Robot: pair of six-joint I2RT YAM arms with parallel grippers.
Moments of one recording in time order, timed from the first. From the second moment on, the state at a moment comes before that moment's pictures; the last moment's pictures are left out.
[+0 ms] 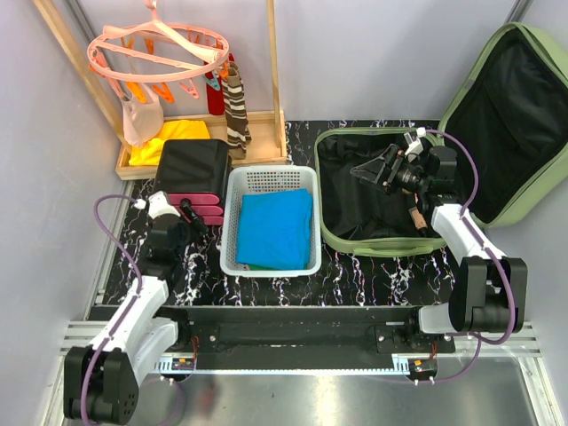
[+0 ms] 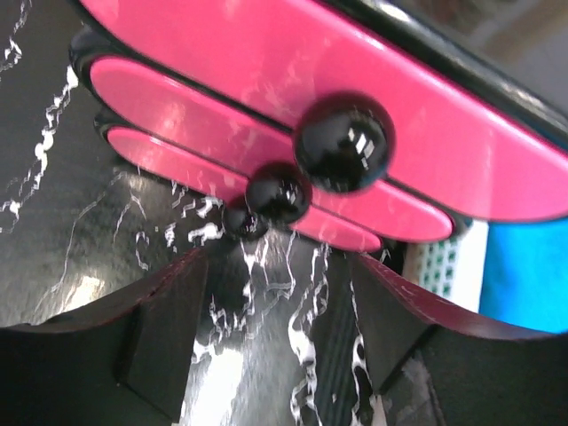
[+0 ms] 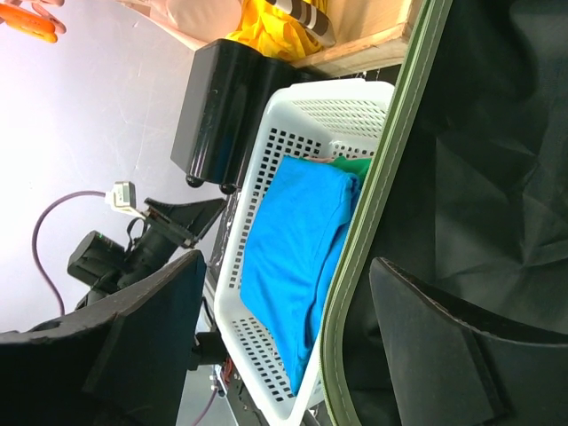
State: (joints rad) left arm -0.11 0.82 0.35 0.01 -0.20 -0.51; right arm -0.03 1.39 0.90 0.19 -0.91 0.77
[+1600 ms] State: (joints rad) left arm -0.07 0.82 0.30 0.10 -0.21 -0.54; right arm -0.03 1.33 0.90 0.13 -0.91 0.74
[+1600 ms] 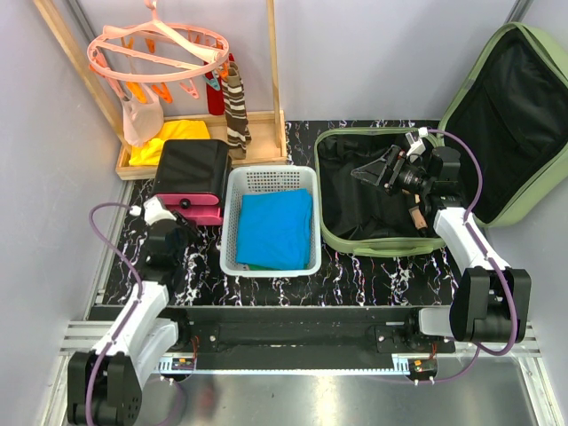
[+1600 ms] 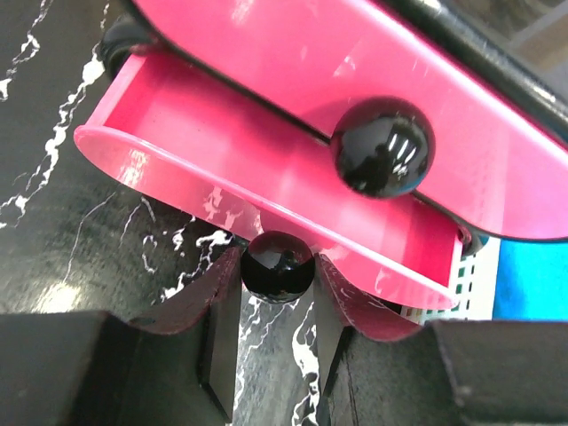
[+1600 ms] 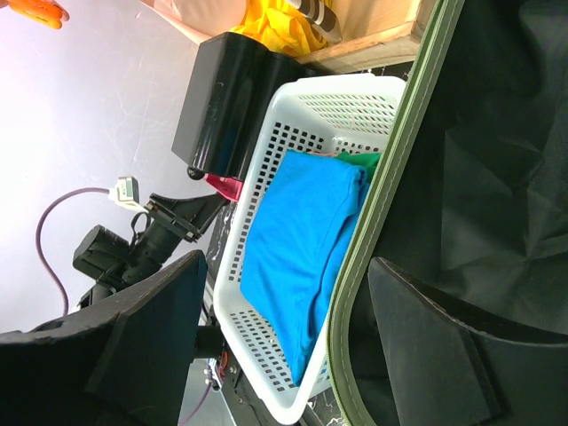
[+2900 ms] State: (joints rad) left arm -0.07 0.48 0.24 -0.23 -0.26 -0.65; right arm -0.09 1.42 1.14 -0.28 -0.45 0.41
